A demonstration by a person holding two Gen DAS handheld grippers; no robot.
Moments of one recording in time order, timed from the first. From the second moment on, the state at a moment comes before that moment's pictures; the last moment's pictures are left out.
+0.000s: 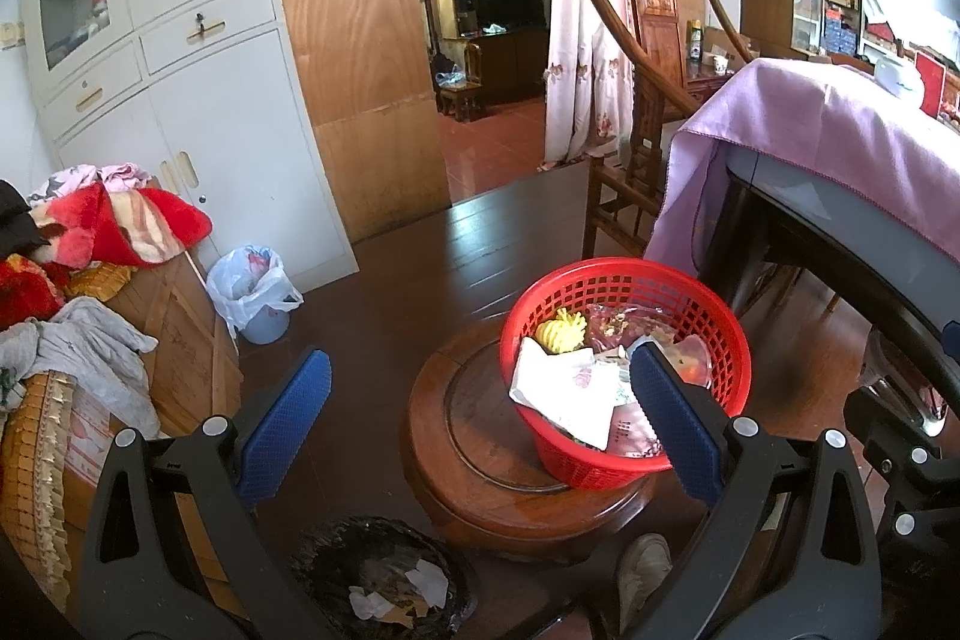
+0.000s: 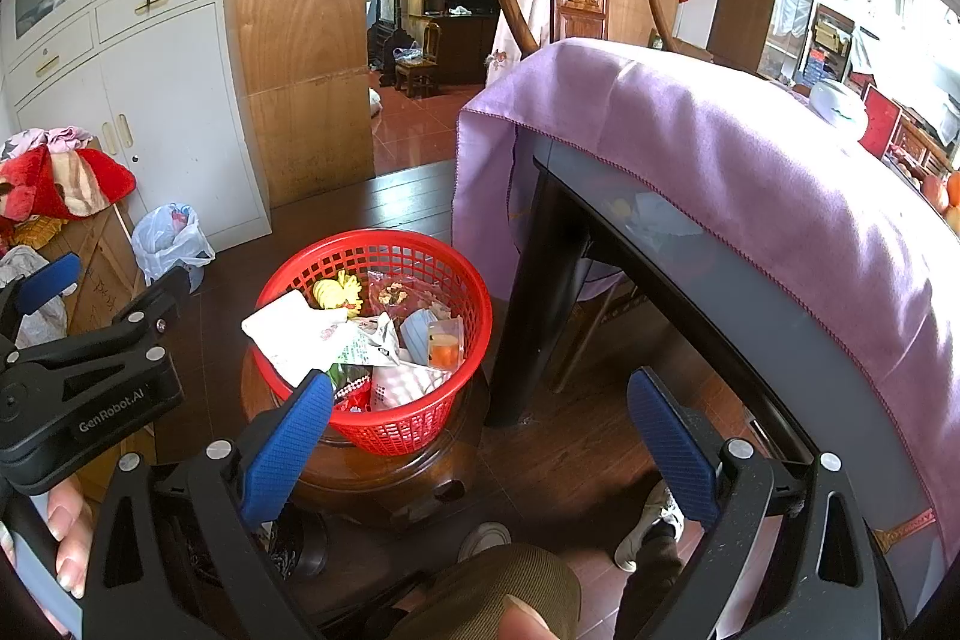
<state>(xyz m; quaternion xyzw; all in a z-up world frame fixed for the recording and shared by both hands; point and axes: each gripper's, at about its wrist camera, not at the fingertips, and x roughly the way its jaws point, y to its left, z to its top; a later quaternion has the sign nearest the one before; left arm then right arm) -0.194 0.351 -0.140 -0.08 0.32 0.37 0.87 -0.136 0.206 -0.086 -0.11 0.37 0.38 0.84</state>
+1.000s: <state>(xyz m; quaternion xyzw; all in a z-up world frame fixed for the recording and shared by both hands) -0.190 0.348 -0.139 -0.07 0.32 0.37 0.87 -0.136 0.205 -0.086 -0.11 0.37 0.38 0.84</state>
